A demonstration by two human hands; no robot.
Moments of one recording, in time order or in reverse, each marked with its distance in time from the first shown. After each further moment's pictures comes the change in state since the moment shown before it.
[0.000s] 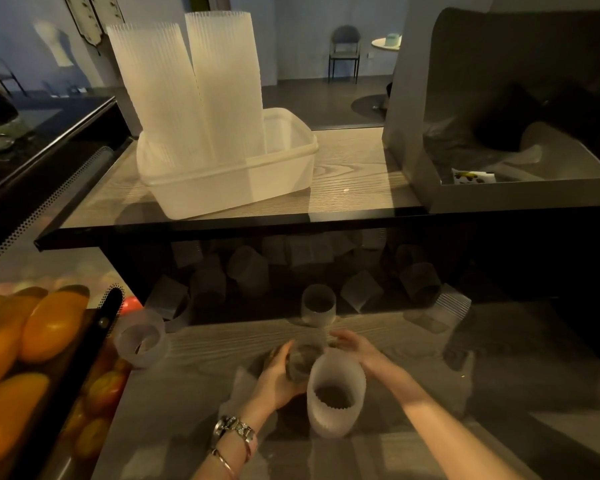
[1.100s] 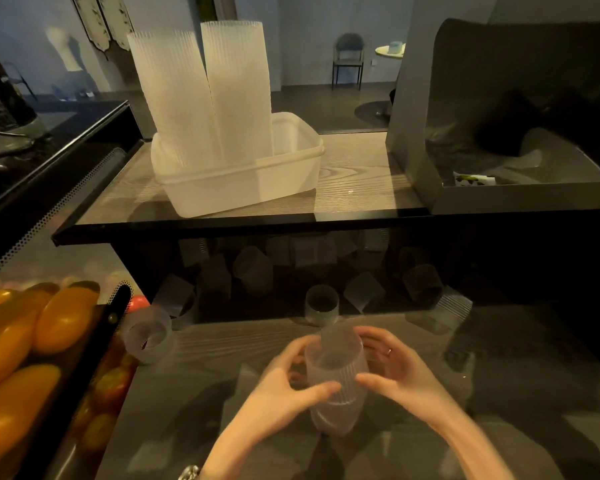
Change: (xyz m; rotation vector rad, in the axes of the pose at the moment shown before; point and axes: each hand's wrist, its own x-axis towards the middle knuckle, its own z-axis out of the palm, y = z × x) left_hand -0.095 0.069 -0.029 -0.170 -0.043 0.257; right_hand -0.105 -0.015 -0.011 0.166 0.021 -0.514
